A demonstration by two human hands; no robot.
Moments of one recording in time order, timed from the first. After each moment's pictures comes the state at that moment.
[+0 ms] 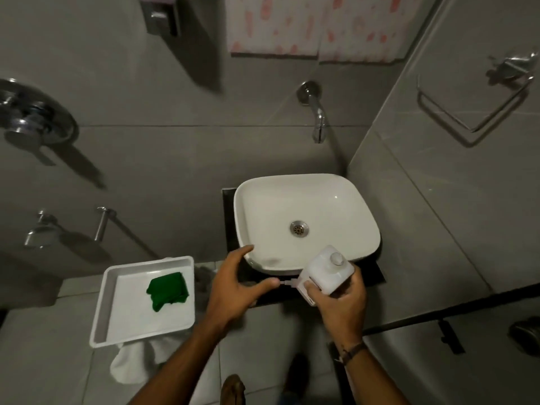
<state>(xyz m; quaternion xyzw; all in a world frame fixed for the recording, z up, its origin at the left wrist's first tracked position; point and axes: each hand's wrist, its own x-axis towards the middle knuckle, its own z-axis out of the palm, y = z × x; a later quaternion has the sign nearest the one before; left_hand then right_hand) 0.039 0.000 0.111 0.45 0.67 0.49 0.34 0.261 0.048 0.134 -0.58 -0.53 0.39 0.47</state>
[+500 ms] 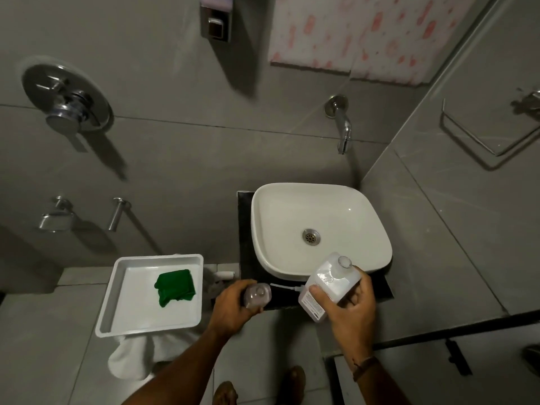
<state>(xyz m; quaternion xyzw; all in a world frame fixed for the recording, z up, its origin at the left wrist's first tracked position) 0.006 -0.024 0.002 0.47 0.71 0.39 0.34 0.236 0.026 0.159 -0.54 -0.56 0.42 0.46</state>
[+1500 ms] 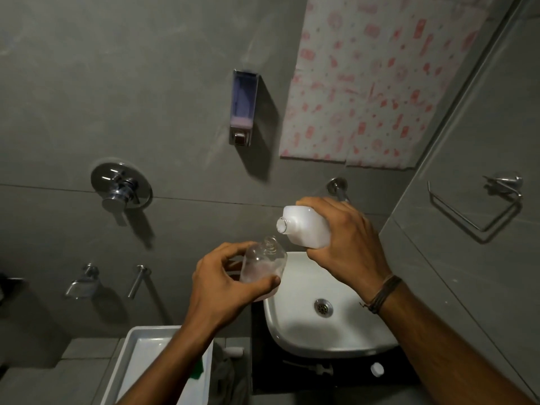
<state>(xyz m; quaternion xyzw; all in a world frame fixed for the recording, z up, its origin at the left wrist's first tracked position) -0.059 -0.007 0.289 0.47 0.63 0.60 0.14 0.132 0.113 0.398 -0.31 -0.90 0.00 0.31</state>
